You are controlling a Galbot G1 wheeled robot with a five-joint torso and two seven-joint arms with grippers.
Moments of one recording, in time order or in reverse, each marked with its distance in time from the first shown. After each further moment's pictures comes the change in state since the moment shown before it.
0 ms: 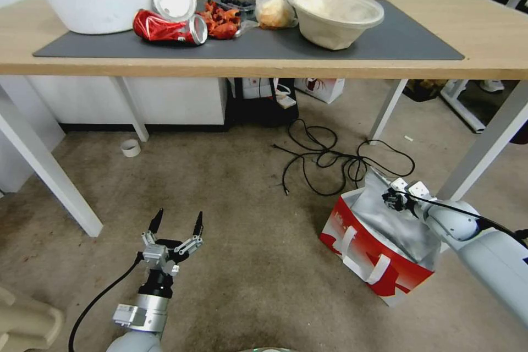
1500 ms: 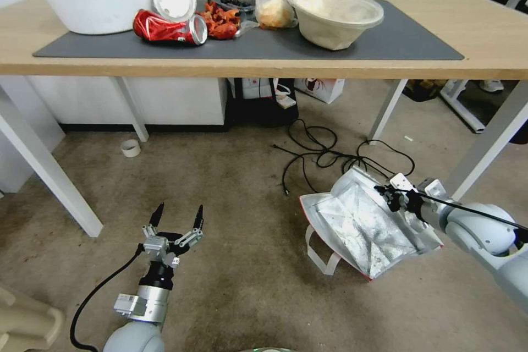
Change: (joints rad) left arm -0.025 0.010 0.005 -0.020 -0.019 0.040 -0.004; right arm -0.276 -0.140 0.210 0.410 0.210 -0.015 -0.046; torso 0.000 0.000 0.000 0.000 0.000
